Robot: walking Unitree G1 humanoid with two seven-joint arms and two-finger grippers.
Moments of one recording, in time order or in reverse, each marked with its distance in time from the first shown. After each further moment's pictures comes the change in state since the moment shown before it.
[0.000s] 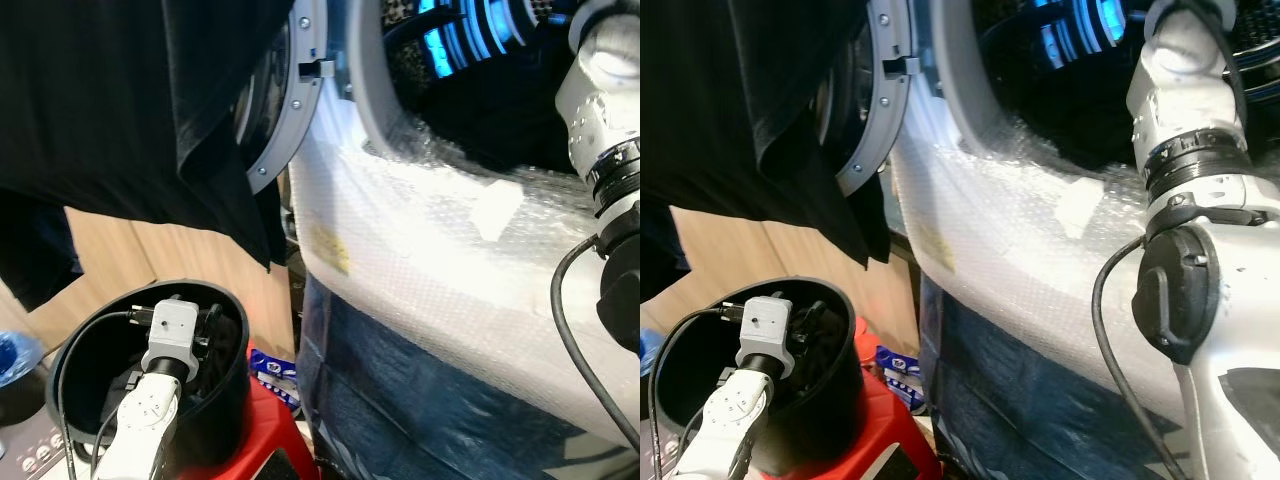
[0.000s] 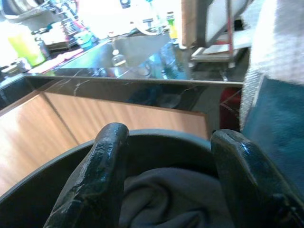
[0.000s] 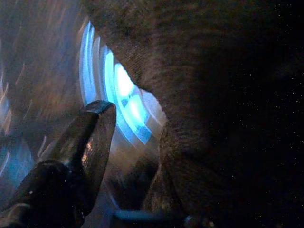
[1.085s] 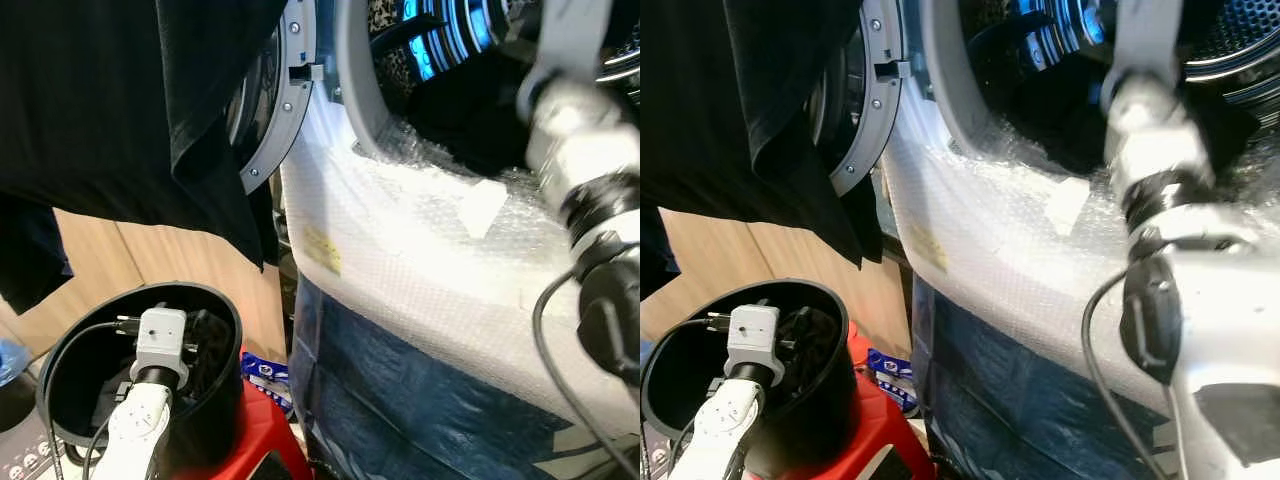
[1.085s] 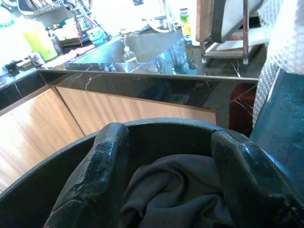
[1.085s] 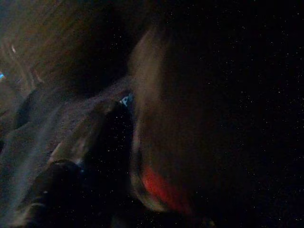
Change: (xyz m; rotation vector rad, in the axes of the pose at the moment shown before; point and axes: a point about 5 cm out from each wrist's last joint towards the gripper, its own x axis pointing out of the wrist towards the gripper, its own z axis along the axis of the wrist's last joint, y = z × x) left arm -0.007 0.008 -0.008 -0.001 0.009 0.045; right arm -0.006 0.002 -0.048 -0.119 0.167 0.099
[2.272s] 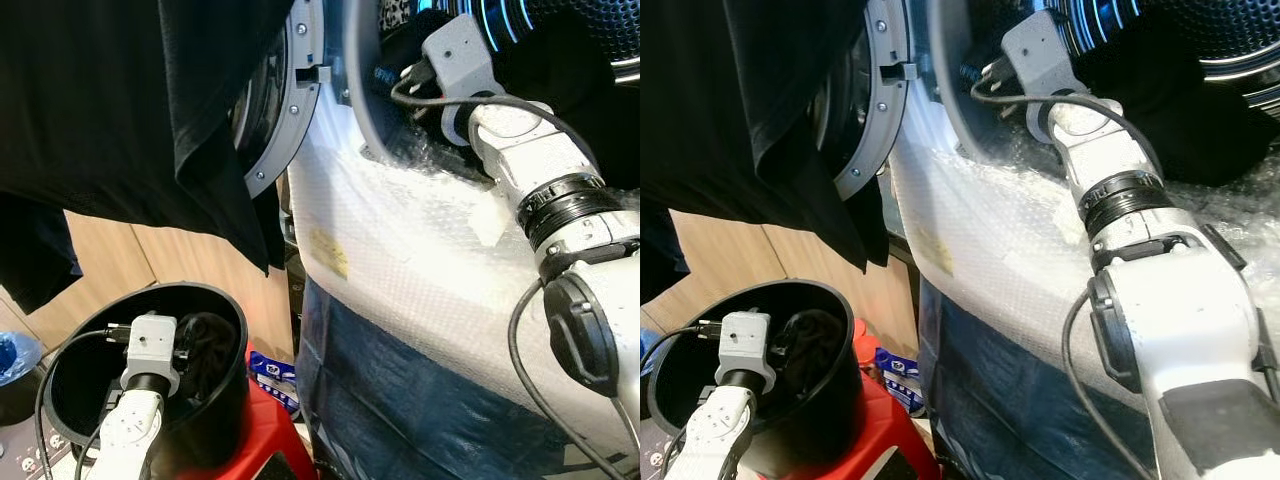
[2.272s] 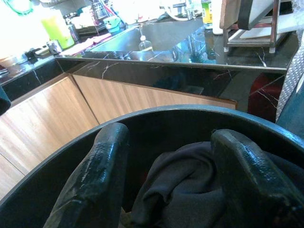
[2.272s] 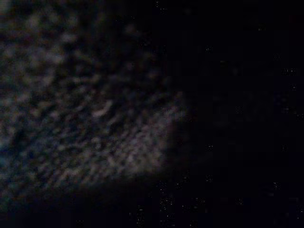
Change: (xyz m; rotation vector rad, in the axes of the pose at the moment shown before) left arm -0.004 0.012 -0.009 0.000 0.031 0.053; right arm -0.007 0.047 0.031 -0.053 -0.083 0.339
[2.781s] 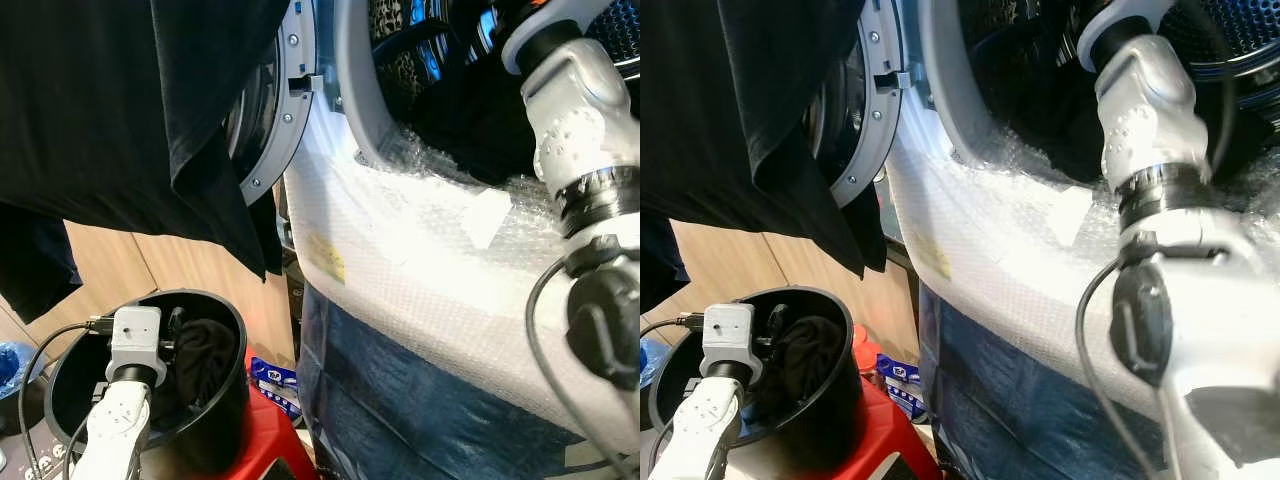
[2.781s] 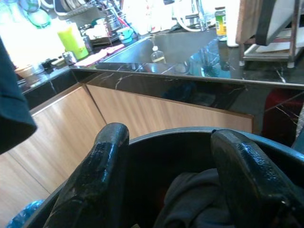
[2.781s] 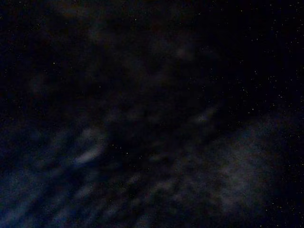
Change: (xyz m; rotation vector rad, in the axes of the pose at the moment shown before) left arm 0.006 0.014 0.006 0.008 -0.017 0.050; right arm -0.009 -0.032 0.030 0.232 -0.194 -0.073
